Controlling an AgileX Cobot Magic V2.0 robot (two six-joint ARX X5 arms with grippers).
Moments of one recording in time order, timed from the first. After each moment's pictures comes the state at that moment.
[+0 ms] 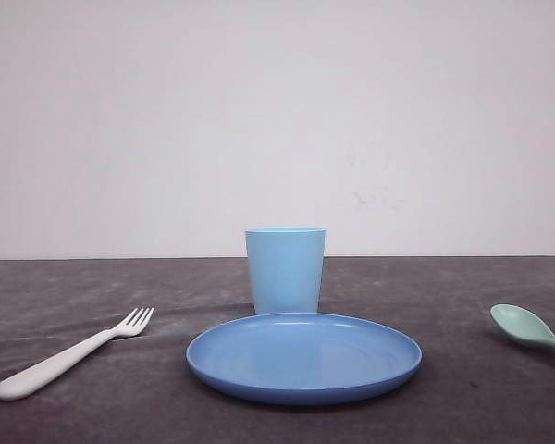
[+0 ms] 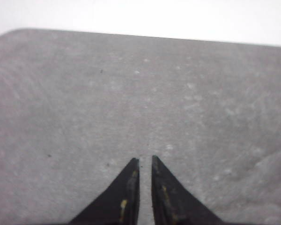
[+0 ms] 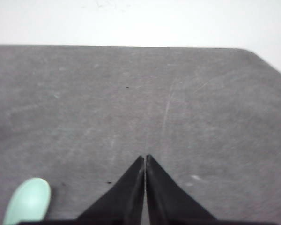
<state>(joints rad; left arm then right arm) -0.04 0.01 0.05 -0.24 -0.10 -0.10 -0.01 0.00 0.02 -0.16 -0.04 0.13</state>
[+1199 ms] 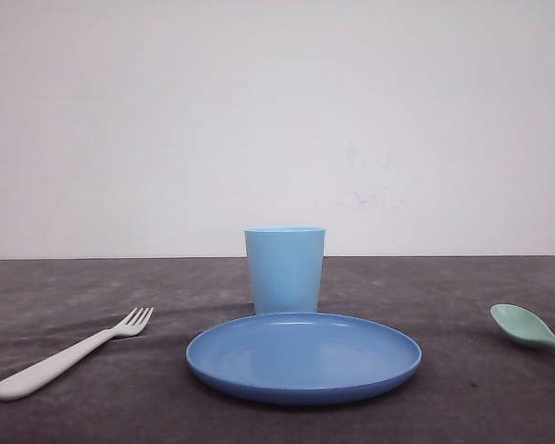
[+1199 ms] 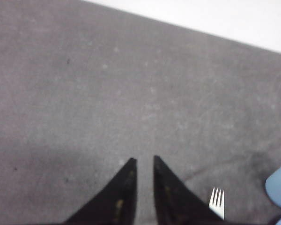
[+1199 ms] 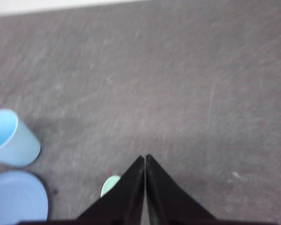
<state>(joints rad) -0.06 0.64 0.73 -0.57 0.03 -0.23 0.05 0.68 0.78 -0.64 -0.16 0.14</state>
